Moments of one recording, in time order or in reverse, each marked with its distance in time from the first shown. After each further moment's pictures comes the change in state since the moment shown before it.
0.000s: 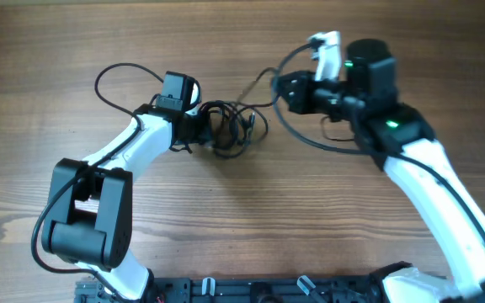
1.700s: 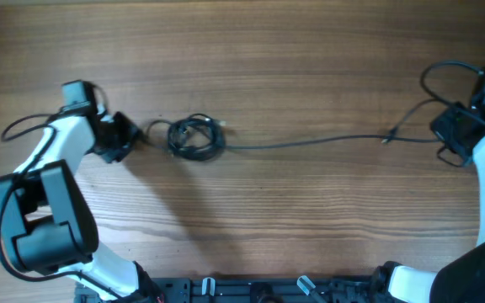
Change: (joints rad) left arm 0.513 0.000 -0.003 -0.165 0.123 -0.243; right arm -0.697 0.100 -0.002 -0.547 0.696 -0.045
